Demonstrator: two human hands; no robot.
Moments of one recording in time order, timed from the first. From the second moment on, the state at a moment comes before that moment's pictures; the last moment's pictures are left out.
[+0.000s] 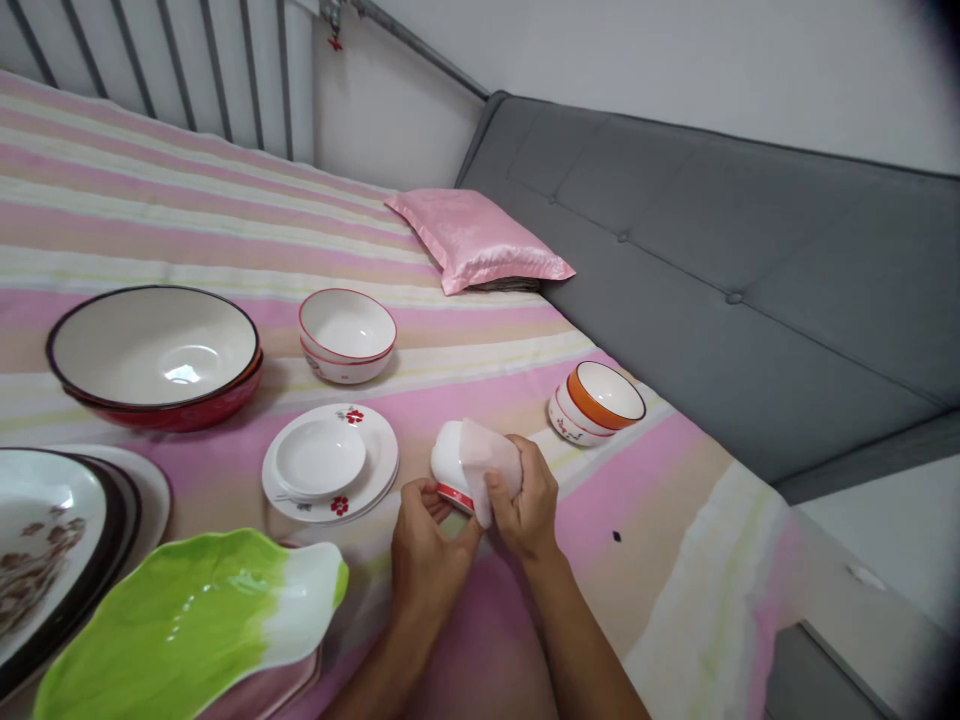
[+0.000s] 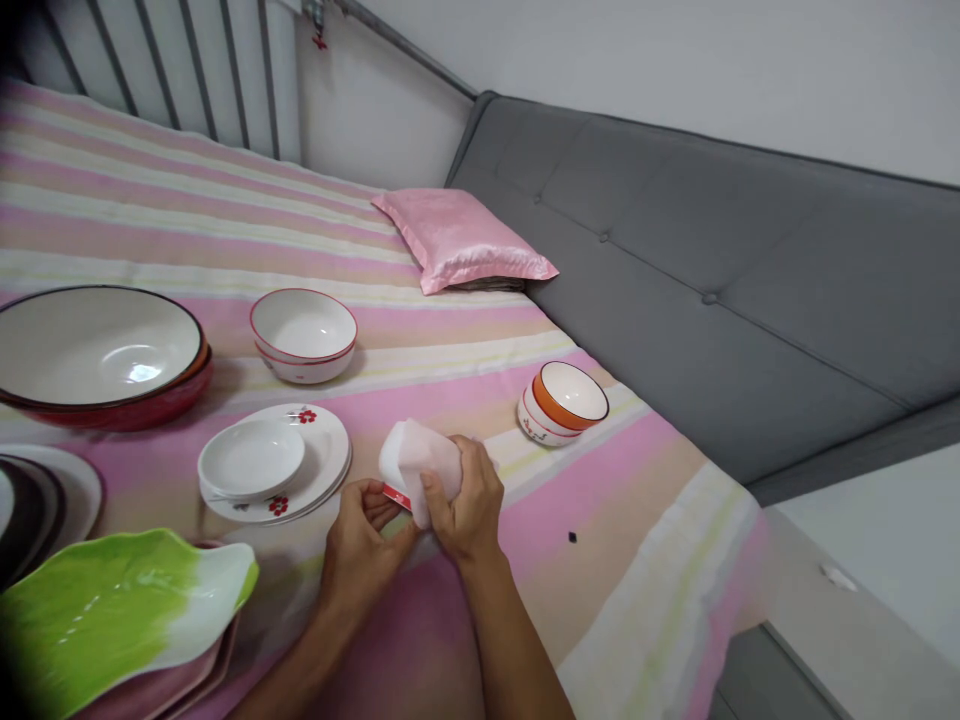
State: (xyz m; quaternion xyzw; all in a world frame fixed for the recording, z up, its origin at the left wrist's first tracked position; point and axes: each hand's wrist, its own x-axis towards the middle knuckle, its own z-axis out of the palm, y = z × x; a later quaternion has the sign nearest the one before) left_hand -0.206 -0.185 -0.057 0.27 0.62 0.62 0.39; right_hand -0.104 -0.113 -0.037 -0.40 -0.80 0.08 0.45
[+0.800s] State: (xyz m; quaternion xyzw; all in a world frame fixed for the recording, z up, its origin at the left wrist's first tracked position) left_hand -0.195 -0.193 -0.054 0.39 0.62 0.57 0.37; right_hand -0.095 -0.118 -0.008 -0.54 -0.70 0.12 0.46
